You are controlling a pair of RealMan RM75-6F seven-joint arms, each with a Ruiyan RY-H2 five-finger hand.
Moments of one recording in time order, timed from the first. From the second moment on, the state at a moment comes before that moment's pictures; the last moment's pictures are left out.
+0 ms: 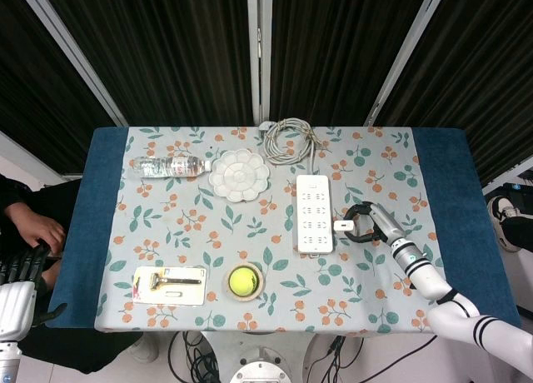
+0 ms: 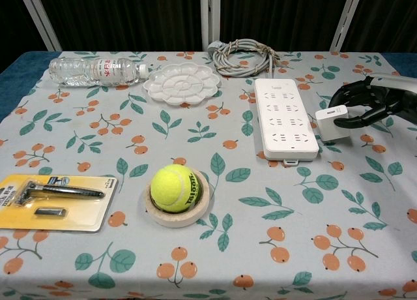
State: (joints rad) left arm 0.03 -1.19 0.00 -1.56 1.48 1.53 0.09; right arm 0.59 -1.49 0.15 -1.14 -1.42 0.73 0.84
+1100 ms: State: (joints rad) left arm 0.02 -1.20 0.00 -1.56 1.49 1.52 0.09; right arm 0.59 -1.39 0.09 -1.23 -1.40 0.78 0.55
